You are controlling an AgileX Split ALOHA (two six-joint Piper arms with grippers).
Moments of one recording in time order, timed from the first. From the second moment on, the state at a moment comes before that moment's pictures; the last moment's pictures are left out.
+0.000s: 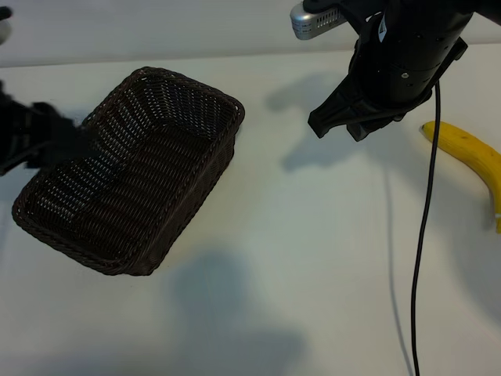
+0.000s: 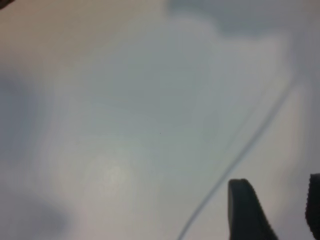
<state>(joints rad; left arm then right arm) -0.04 1.17 -0.96 -0.47 0.87 0.26 0.61 1.71 -1.55 -0.04 1.22 0.07</state>
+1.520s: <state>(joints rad) -0.04 1.16 -0.48 -0.04 0.38 -0.71 0.61 1.71 -1.55 -0.04 1.22 0.07</state>
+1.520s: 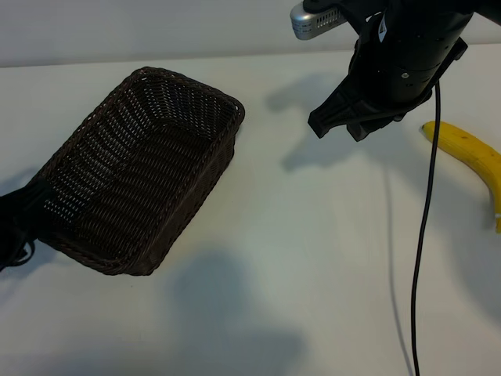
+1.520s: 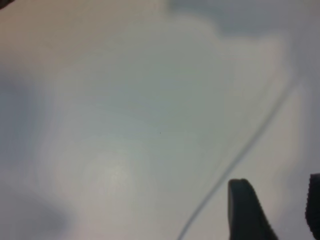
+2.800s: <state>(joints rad) -0.03 1.45 -0.48 -0.15 0.13 -0.72 0.61 1.71 -1.55 -0.03 1.22 0.07</state>
